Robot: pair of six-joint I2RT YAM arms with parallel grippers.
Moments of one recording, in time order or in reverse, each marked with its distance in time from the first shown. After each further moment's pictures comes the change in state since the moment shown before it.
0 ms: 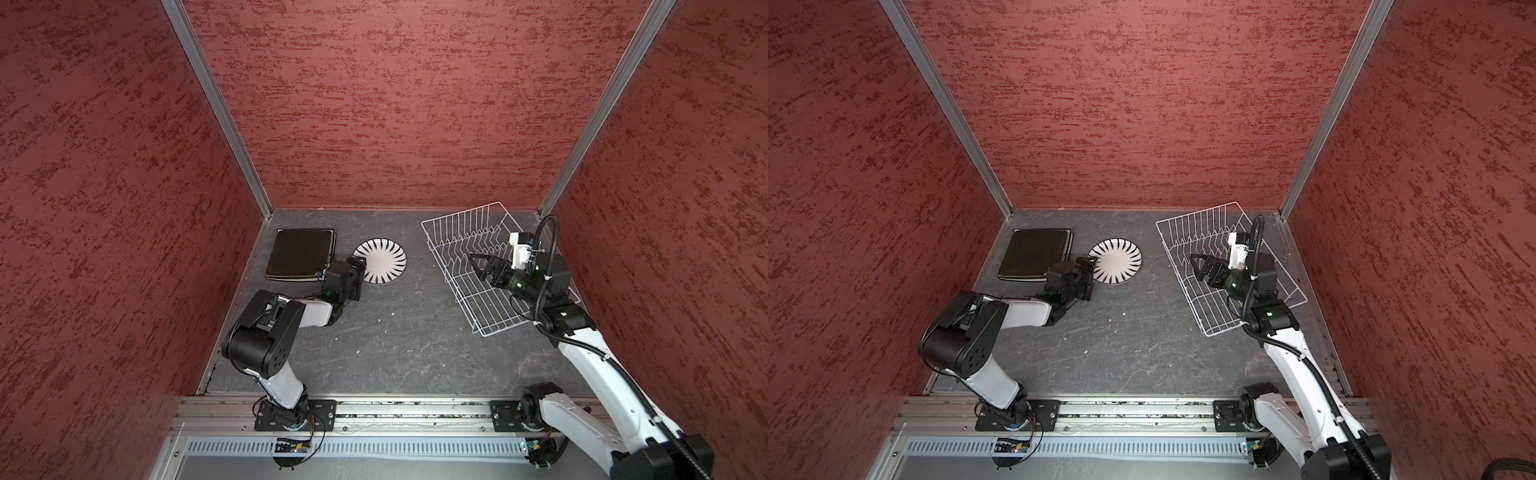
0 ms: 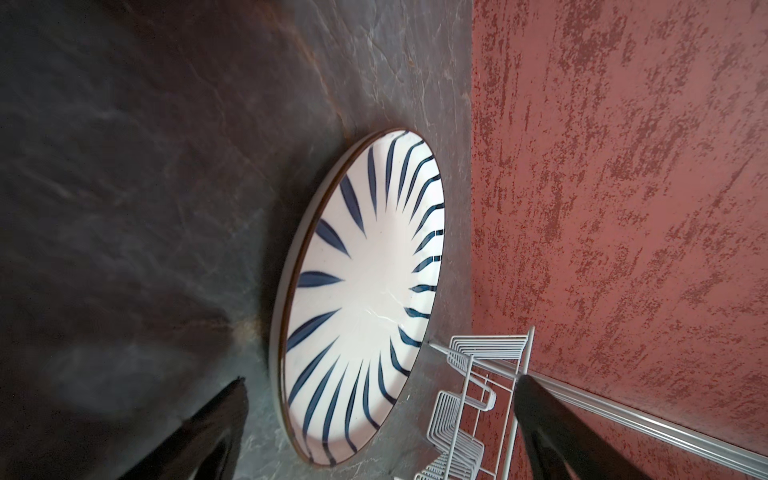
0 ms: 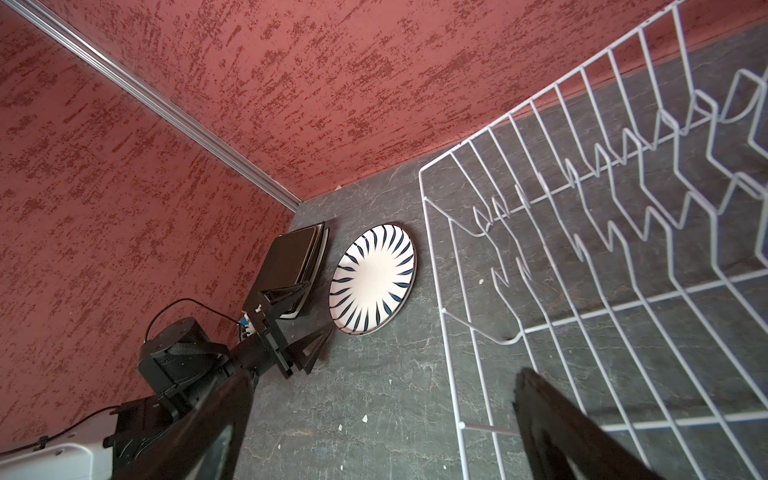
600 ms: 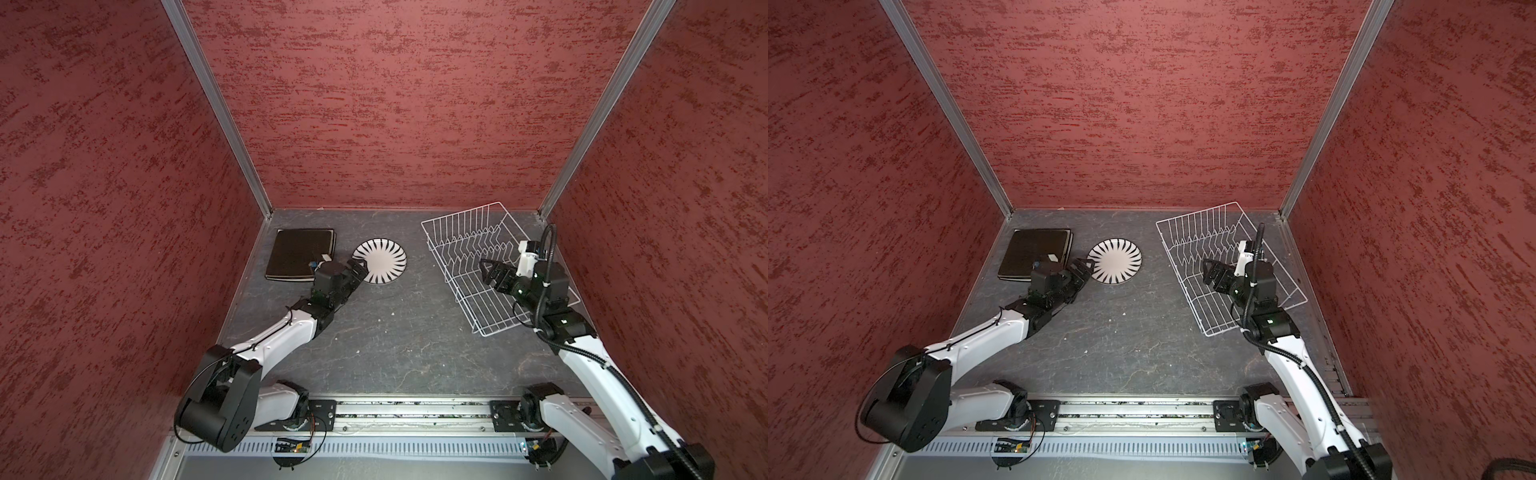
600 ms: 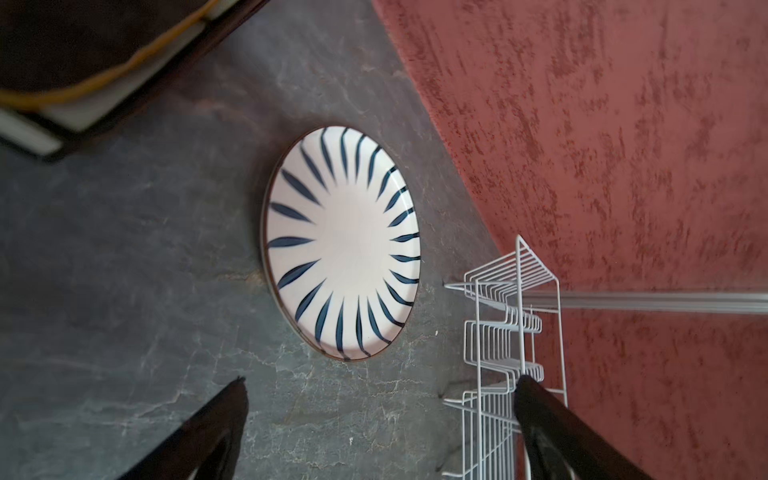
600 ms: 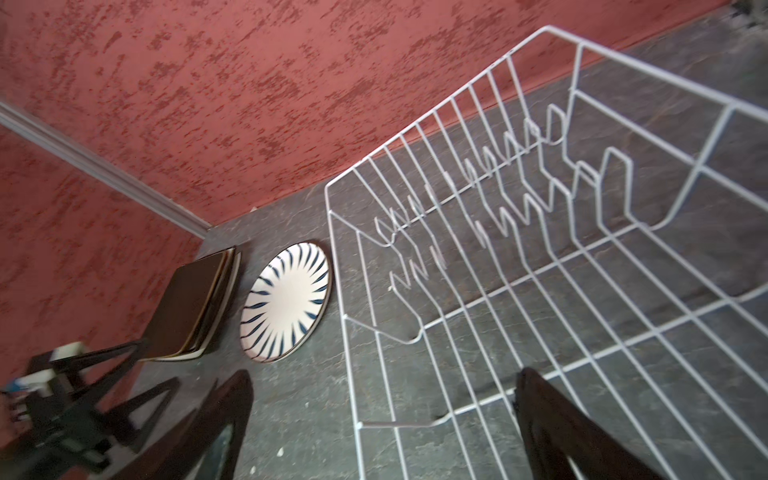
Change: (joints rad) left arm -0.035 -0.399 0.045 -0.415 -0.030 0.438; right arm -0.002 -0.059 -0.078 -0.037 0.290 -0.081
